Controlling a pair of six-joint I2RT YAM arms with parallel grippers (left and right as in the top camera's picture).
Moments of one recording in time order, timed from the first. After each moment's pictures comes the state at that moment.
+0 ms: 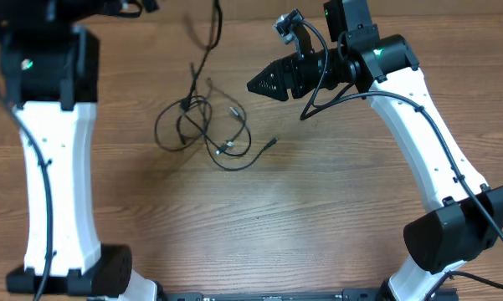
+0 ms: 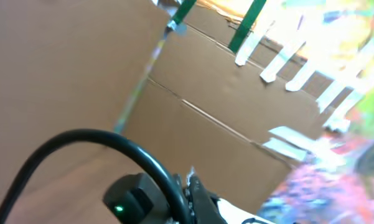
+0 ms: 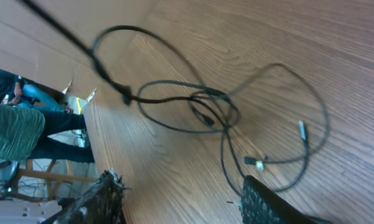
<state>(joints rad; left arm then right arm) -0.07 1.72 2.23 -0.13 1.17 -0.86 0.33 1.86 1.87 -0.92 -0.86 -0.01</state>
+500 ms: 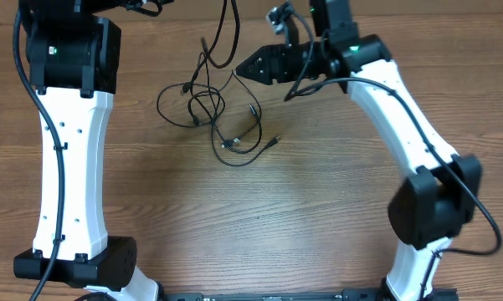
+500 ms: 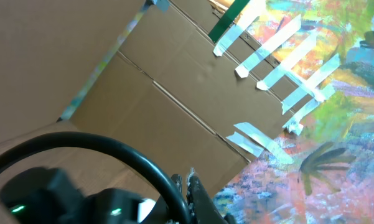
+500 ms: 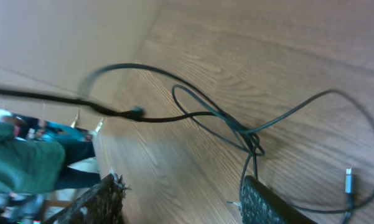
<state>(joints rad) -0.12 1.77 2.23 -0.06 1.23 -1.06 0.34 2.02 1.87 -0.66 -0.88 0.25</state>
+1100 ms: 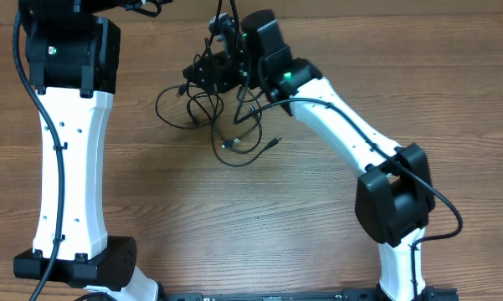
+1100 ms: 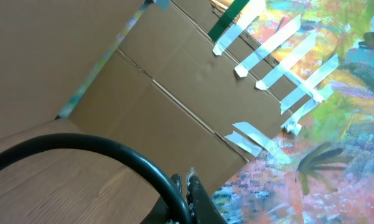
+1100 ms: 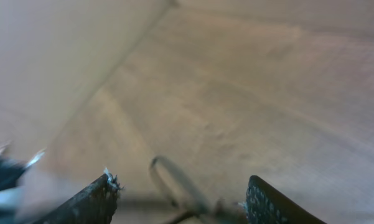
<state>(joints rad) -0.12 1.77 2.23 -0.06 1.23 -1.08 0.57 2.14 1.86 -0.24 -0.50 0.31</state>
